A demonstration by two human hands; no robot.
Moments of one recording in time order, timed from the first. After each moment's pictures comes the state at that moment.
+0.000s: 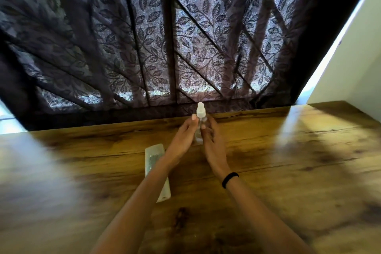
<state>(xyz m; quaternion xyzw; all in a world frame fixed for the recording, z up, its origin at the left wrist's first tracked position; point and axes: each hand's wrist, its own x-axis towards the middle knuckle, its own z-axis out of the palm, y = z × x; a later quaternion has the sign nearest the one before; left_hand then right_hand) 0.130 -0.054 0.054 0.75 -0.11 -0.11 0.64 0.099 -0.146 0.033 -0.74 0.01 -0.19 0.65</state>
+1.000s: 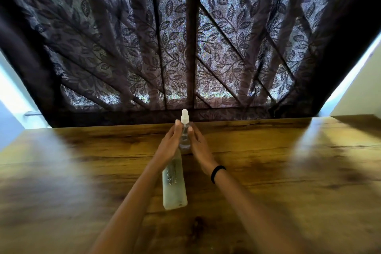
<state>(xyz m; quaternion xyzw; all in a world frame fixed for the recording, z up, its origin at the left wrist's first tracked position) 0.149 0.018 0.040 0.78 -0.05 -0.05 0.62 0.143 -0.085 0.024 -0.74 0.00 0.00 0.68</state>
